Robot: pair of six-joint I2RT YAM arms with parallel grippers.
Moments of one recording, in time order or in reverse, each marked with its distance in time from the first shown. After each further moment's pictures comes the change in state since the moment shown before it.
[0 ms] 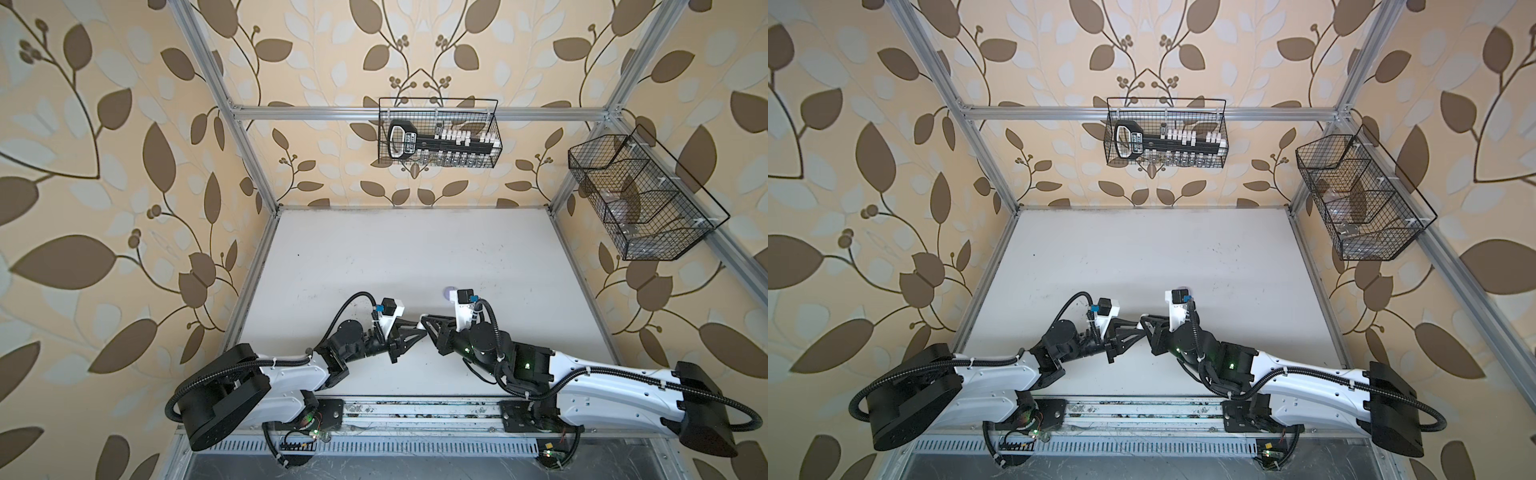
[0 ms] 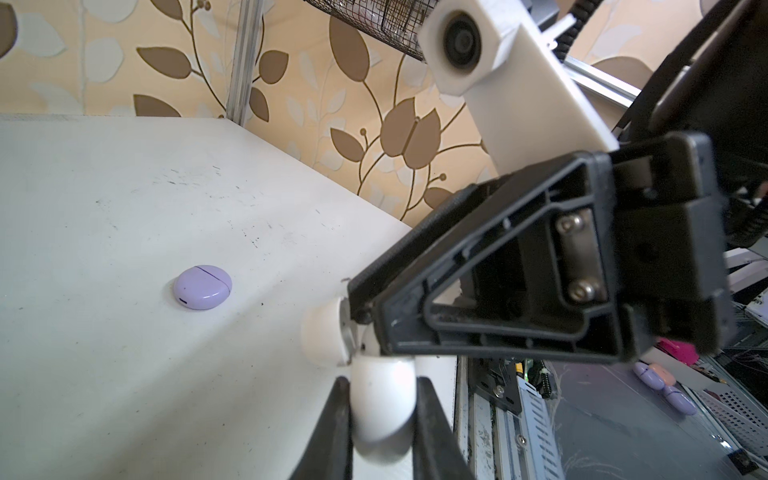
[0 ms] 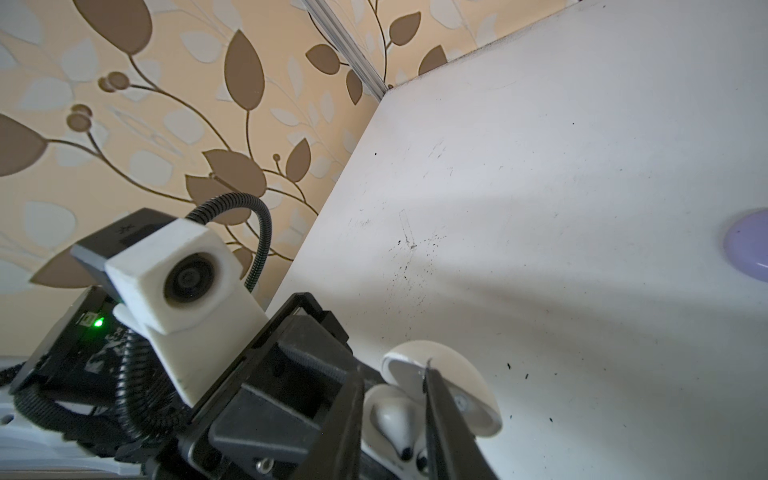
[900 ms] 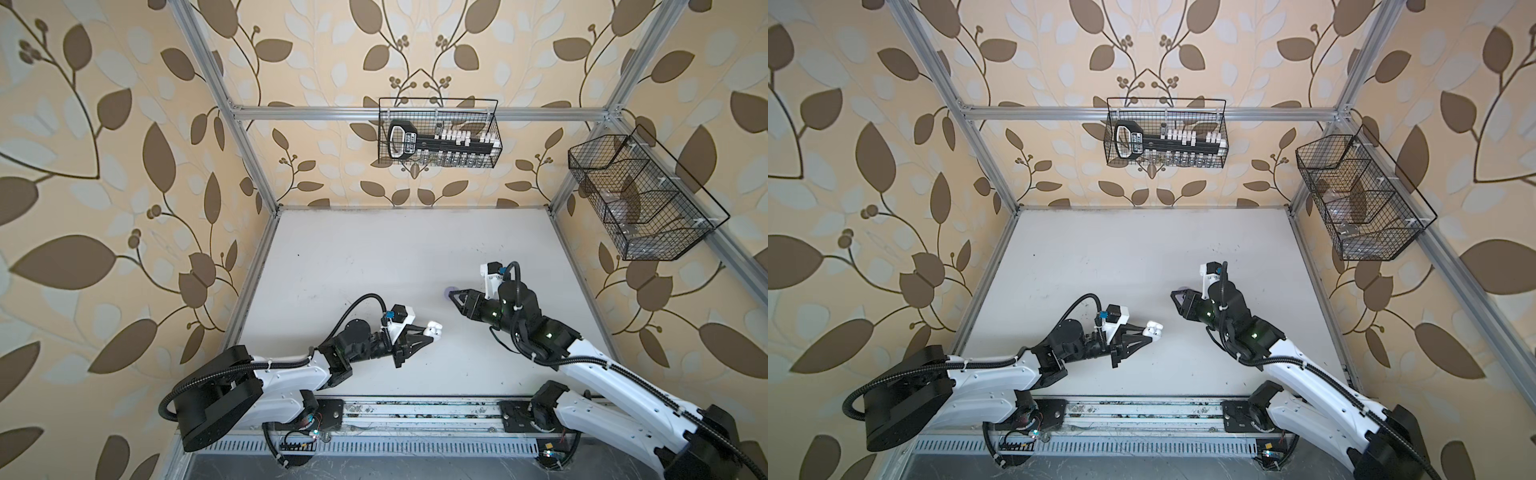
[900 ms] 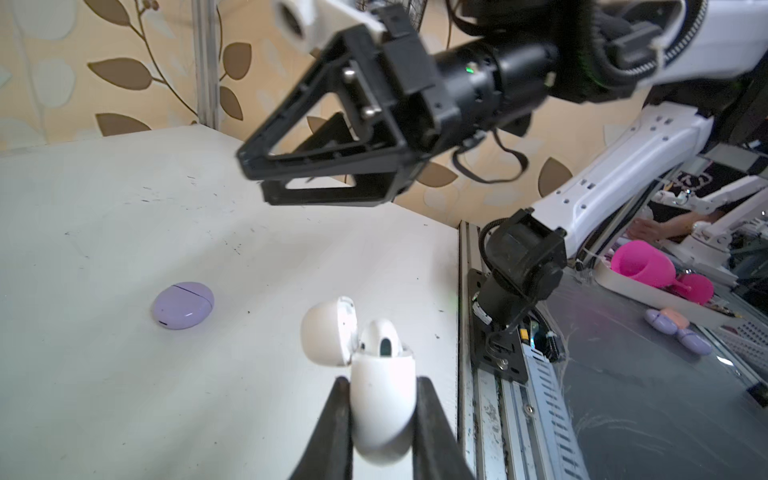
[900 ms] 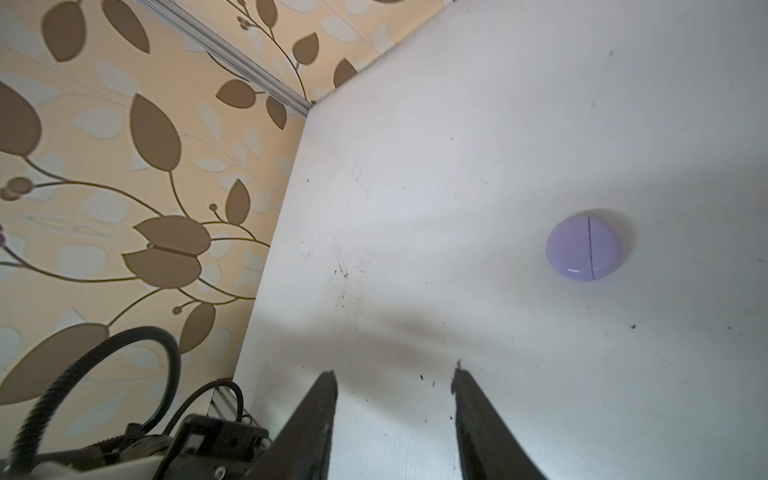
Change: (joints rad) left arm -0.087 -0.033 0.066 -0.175 -0.006 0.181; right arm -0.579 -0.019 0.089 -0.286 -0.515 -0.008
